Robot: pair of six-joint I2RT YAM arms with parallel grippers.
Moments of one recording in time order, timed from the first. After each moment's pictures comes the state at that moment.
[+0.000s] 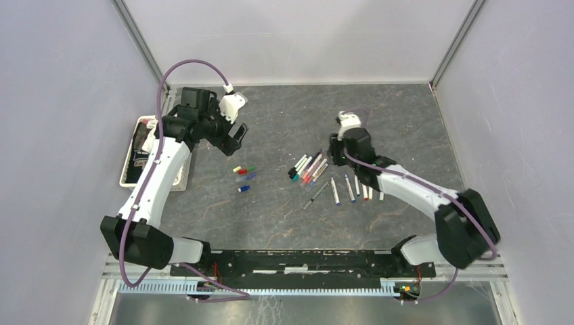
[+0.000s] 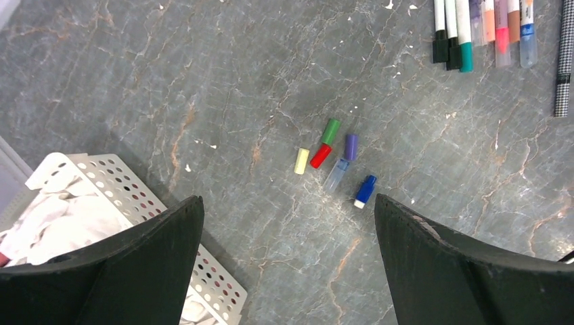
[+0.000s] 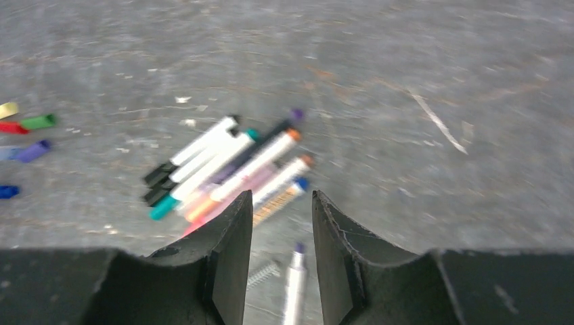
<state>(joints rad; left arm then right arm) -0.20 1.34 1.39 -0.88 0.25 0.52 0.52 1.34 0.76 0.04 0.17 0.26</state>
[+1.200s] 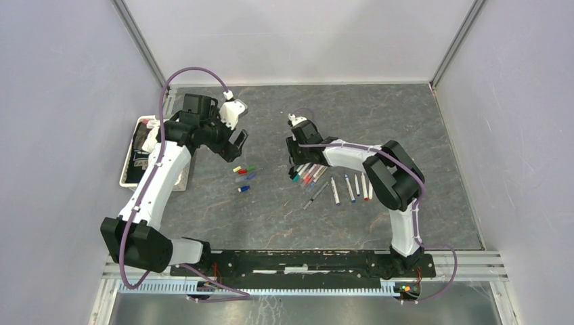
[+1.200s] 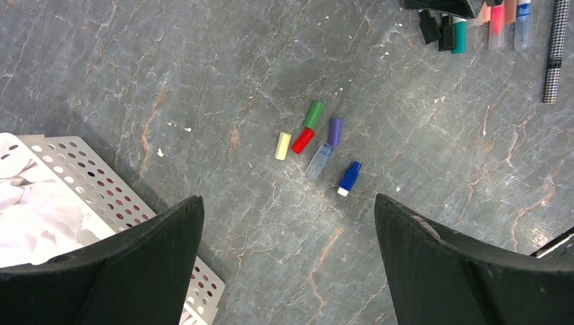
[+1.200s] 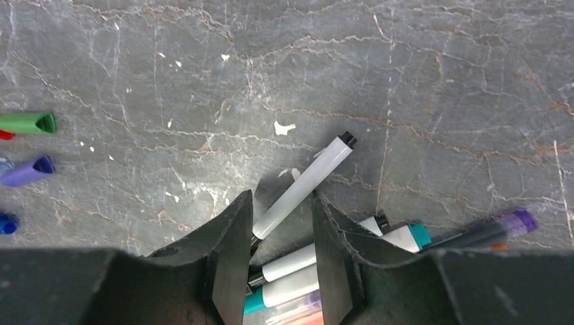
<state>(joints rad) -0.20 1.32 1.32 -0.88 0.26 0.48 0.70 2.02 1.30 -0.13 0.06 0.33</state>
